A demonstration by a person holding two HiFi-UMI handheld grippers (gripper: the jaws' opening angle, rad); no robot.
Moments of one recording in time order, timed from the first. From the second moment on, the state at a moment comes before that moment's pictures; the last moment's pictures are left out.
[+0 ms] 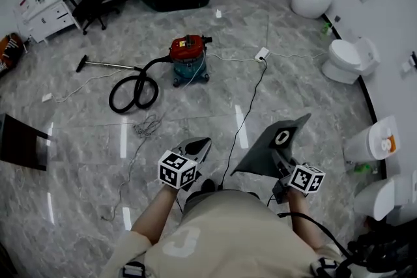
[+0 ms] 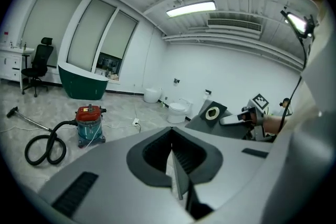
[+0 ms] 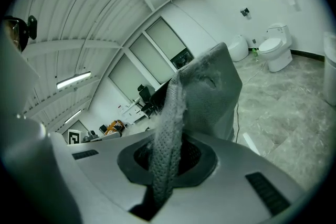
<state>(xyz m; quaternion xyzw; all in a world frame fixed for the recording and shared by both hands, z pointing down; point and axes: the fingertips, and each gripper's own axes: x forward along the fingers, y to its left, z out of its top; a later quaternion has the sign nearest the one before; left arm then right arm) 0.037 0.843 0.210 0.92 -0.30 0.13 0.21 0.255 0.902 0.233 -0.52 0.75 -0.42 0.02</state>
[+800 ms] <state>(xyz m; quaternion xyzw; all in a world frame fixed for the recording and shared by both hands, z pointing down) 0.014 0.786 0.216 0.89 -0.37 0.13 0.22 0.244 0.776 0.237 -0.47 0.80 -0.36 -0.06</state>
